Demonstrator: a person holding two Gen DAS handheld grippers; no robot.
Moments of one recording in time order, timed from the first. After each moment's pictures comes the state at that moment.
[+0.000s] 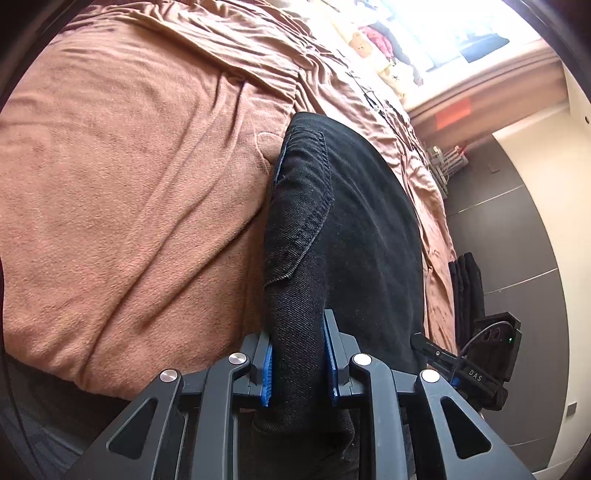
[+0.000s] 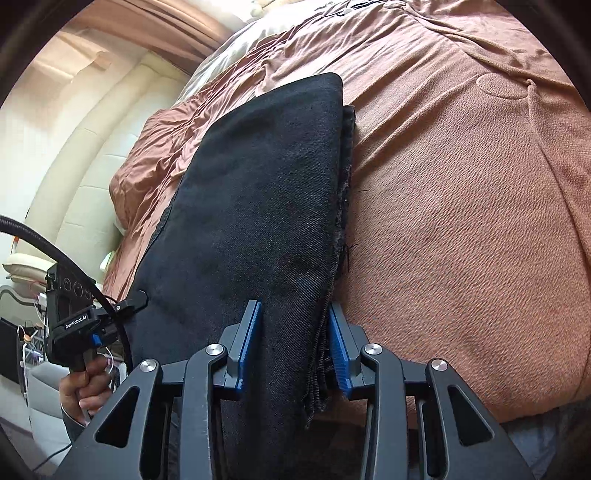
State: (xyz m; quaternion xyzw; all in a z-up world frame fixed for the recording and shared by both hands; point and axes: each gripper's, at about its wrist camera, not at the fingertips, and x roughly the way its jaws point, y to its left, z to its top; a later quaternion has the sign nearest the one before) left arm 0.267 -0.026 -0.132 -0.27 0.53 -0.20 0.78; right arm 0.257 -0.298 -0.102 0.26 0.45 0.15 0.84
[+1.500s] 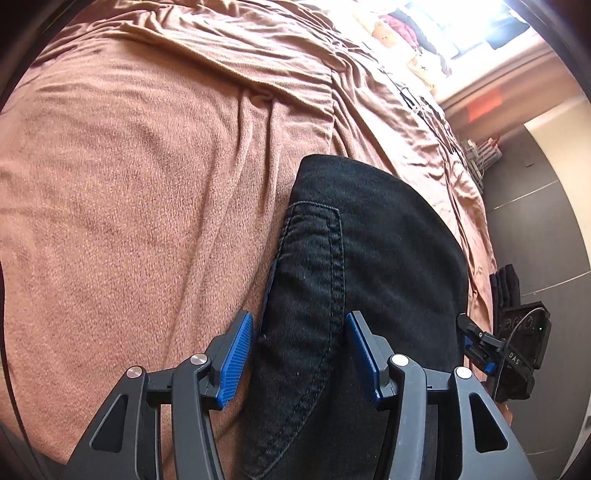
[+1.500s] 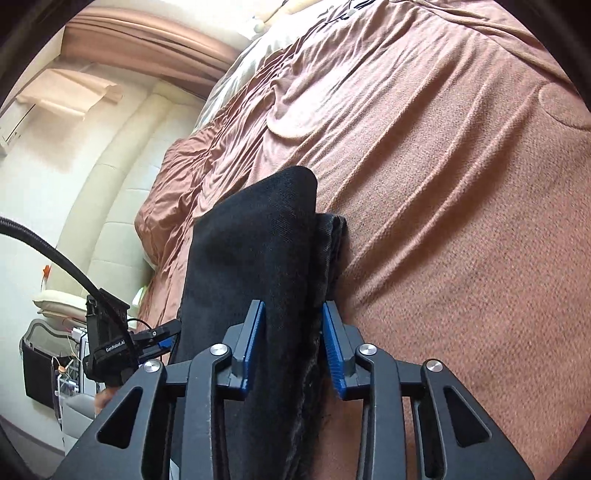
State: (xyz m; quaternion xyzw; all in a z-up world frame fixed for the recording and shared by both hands) left arm 0.359 -0.023 -0.148 -0.22 0.56 -0.16 0.79; right arm 0.336 -0.330 -0.135 0.33 0.40 0.20 0.83
